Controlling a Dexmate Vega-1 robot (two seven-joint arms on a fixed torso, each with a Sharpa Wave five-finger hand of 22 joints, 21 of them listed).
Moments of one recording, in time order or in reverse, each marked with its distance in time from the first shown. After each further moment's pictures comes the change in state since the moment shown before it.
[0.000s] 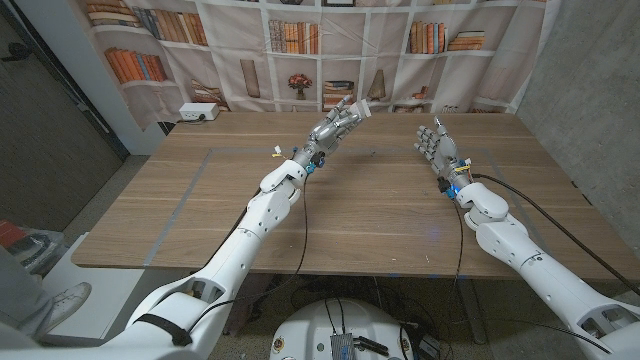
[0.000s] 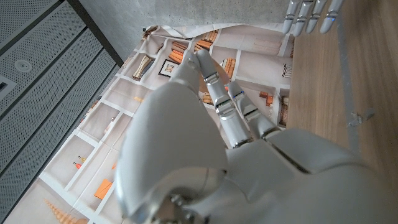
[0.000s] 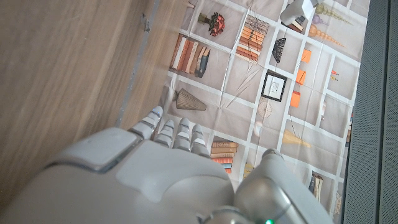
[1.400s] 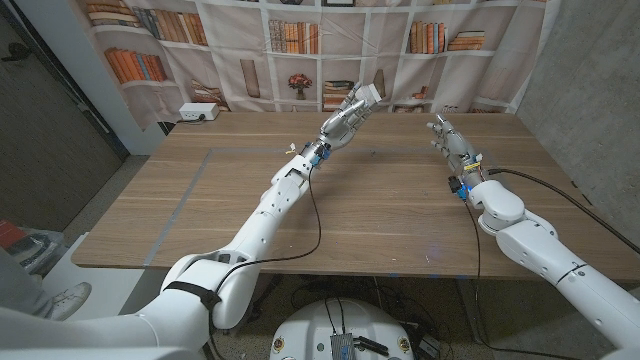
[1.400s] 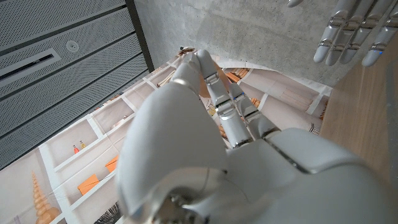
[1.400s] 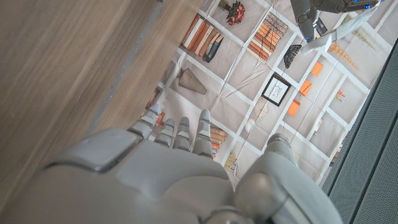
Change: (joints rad) left arm -0.149 -0.168 -0.131 0.305 -0.071 0.081 -0.342; left_hand 0.006 0.006 -0.008 0.000 0.004 -0.034 -0.013 -0.008 0.005 0.000 0.000 0.000 -0.005 0.000 0.000 -0.009 0.012 -0.022 0.008 0.012 0.005; right arm -0.192 -0.177 0.078 -0.415 -0.150 -0.211 -0.325; right_hand 0.141 -0.015 0.023 -0.097 0.016 0.224 -0.037 0.077 0.010 0.003 0.036 0.000 0.000 -0.020 0.009 0.000 0.000 -0.001 0.037 -0.008 0.000
